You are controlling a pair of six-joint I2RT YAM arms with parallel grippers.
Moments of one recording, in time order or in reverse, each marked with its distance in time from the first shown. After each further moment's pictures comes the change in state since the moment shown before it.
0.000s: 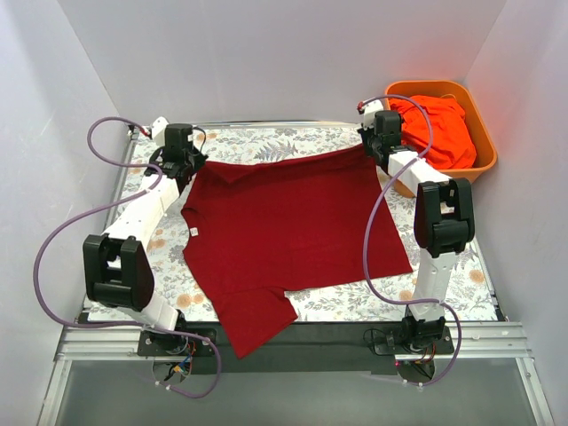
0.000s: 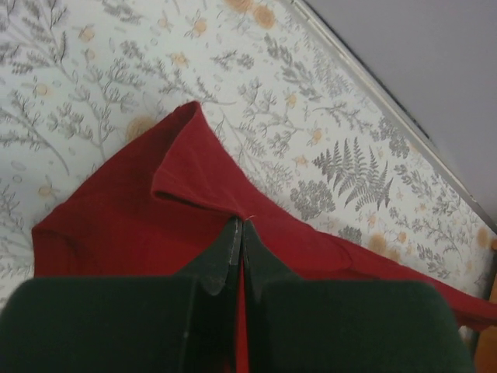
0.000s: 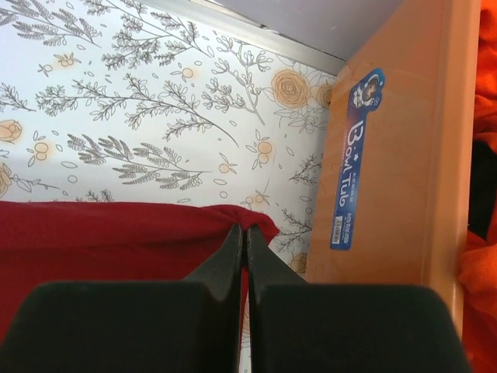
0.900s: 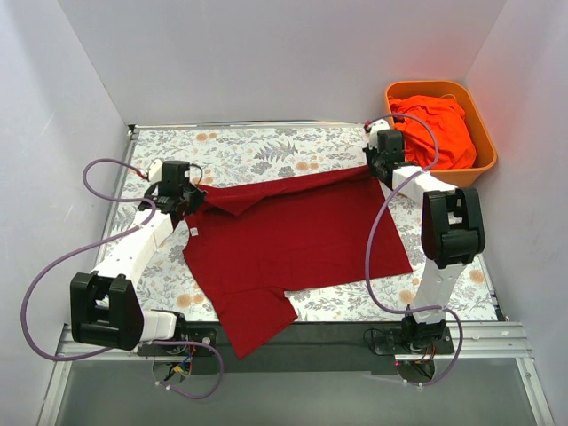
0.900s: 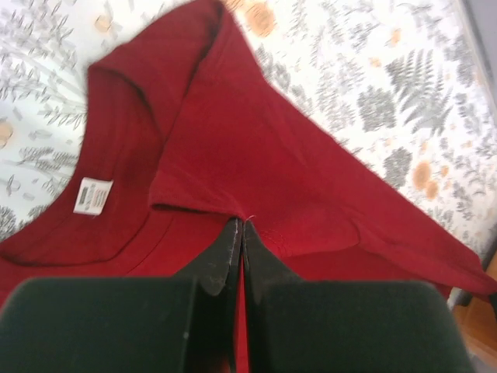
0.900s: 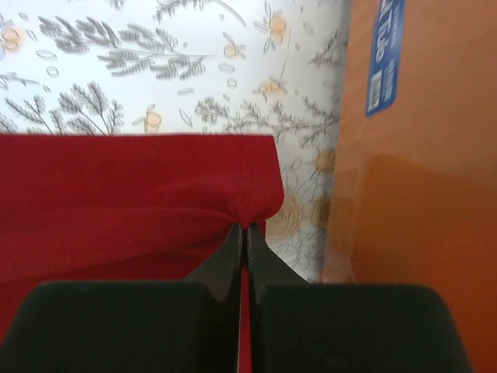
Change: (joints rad) left arm -0.001 -0.259 -0.336 -0.094 0.093 -0.177; right arm -0.004 -0.122 -0.233 -0.011 0.040 0.092
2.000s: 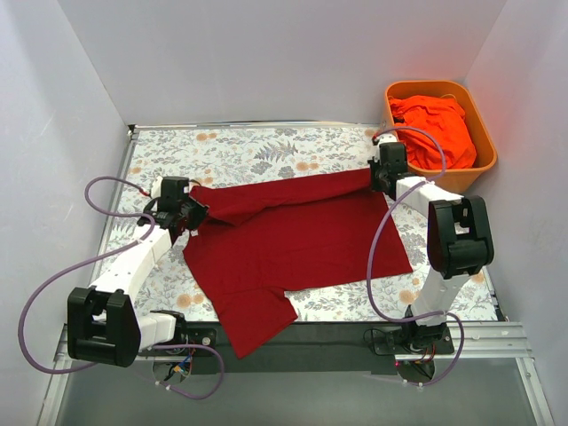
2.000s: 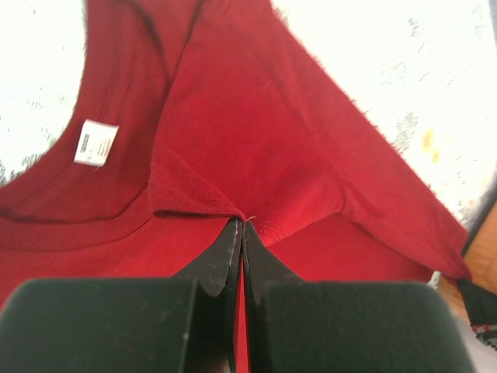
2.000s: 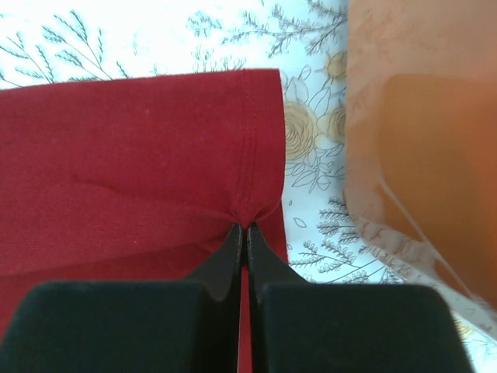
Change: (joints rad) left arm 0.000 -0.093 -0.131 0.005 0.087 -0.059; right arm 0.000 -0.111 -0.155 -0.053 0.028 0.158
